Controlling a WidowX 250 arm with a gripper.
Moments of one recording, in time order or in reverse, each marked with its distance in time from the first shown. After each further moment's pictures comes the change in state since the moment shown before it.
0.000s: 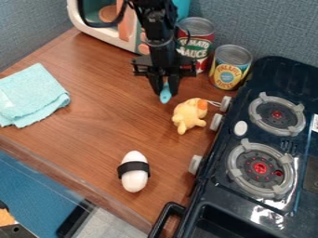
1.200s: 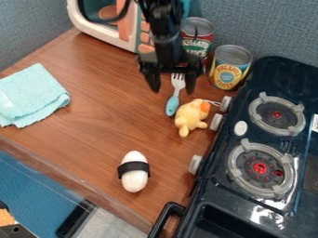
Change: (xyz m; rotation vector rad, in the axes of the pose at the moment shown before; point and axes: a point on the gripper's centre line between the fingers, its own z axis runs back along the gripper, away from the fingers) arm -0.002 -0.014 0.030 -0.034 -0.025 -0.025
